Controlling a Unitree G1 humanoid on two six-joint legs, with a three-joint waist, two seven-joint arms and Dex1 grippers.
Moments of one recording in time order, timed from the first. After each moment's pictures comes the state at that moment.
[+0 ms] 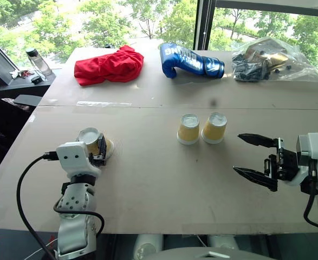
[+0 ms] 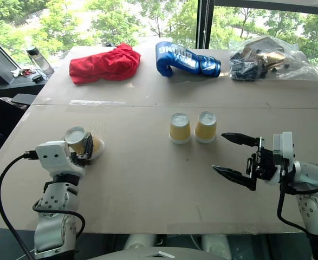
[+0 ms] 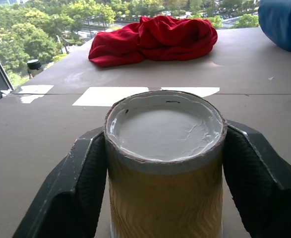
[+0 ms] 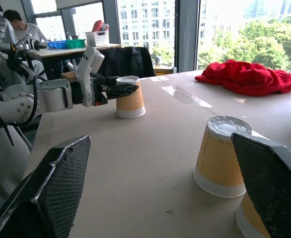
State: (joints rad) left arm 0.16 0.17 0.32 -0.37 -0.12 0.10 -0.12; right arm 0.05 -0.63 -0.23 -0.39 0.76 0.23 1.19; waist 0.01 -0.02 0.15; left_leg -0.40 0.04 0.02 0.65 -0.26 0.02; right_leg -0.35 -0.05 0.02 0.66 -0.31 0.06
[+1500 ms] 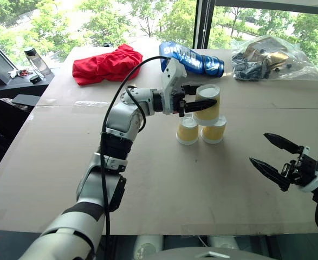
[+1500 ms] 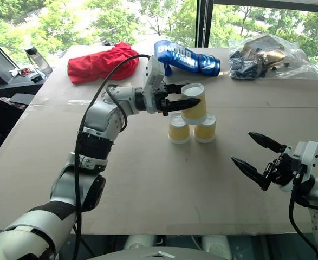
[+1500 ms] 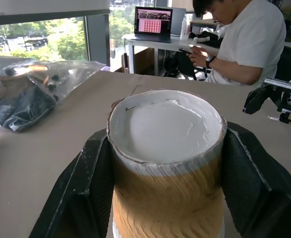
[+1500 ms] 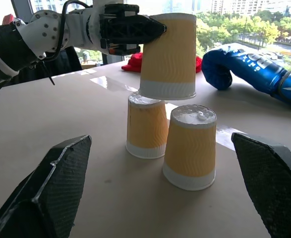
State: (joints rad) left arm -0.94 0.30 -0.15 0.33 -0.38 0.35 -1.10; right arm 0.22 -0.57 -0.38 -0.38 0.73 0.15 1.02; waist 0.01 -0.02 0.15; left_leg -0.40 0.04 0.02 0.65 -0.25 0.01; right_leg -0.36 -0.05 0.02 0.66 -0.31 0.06
